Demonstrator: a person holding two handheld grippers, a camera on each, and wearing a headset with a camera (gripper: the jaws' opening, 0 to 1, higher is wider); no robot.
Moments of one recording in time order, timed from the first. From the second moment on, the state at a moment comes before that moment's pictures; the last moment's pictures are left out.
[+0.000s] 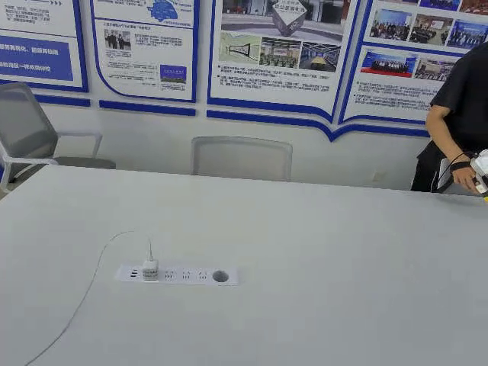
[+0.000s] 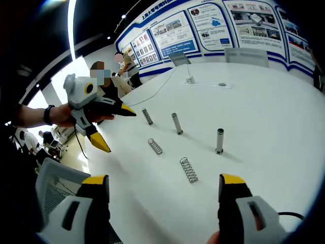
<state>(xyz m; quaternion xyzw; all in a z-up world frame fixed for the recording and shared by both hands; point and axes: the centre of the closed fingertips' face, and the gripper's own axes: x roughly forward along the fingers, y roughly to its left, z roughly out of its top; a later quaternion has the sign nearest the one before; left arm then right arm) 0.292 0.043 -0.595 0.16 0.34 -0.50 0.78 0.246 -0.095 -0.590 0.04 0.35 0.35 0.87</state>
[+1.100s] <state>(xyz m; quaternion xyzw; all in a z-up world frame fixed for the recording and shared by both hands) 0.289 0.004 -0.629 0.24 0.35 -0.57 0.70 0.231 -0.107 -0.598 0.07 0.36 0.34 0.87</state>
